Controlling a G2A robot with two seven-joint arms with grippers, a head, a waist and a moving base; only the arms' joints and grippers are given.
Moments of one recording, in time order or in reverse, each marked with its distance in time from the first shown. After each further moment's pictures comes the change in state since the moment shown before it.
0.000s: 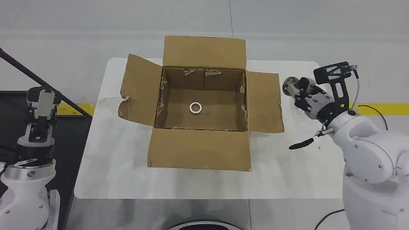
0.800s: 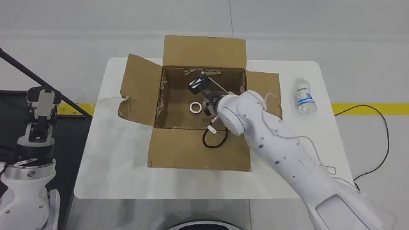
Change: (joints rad) left arm 0.000 0.000 0.000 0.000 0.000 0.000 0.000; right arm 0.636 -0.203 -0.905 0.849 -0.117 0.204 0.067
